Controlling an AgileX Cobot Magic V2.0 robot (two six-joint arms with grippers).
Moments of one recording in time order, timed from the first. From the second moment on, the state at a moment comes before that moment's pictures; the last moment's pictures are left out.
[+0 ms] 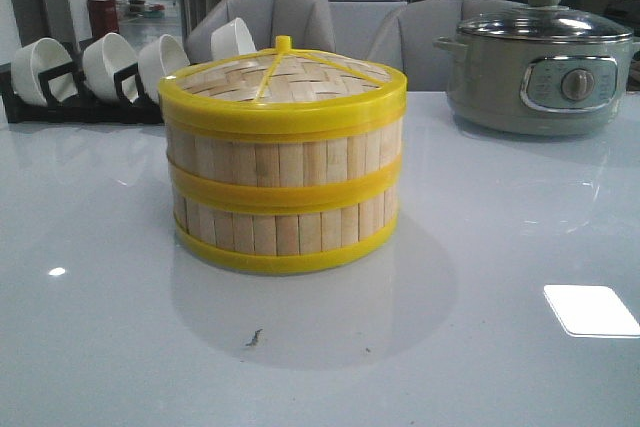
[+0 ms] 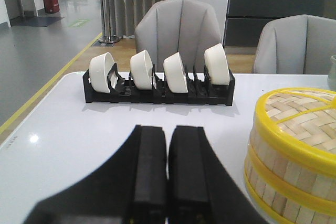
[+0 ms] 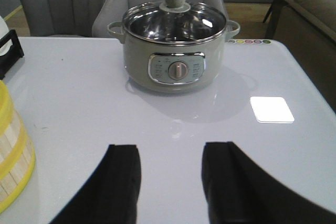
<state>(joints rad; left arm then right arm) -0.09 0.39 -0.35 -0.09 0.11 0.04 -0.08 0.61 -0.54 -0.02 0.22 0.07</state>
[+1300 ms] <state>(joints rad) -0.09 0.39 -0.35 -0.09 0.11 0.04 -0.08 0.32 -0.25 -0.02 0.21 0.07</state>
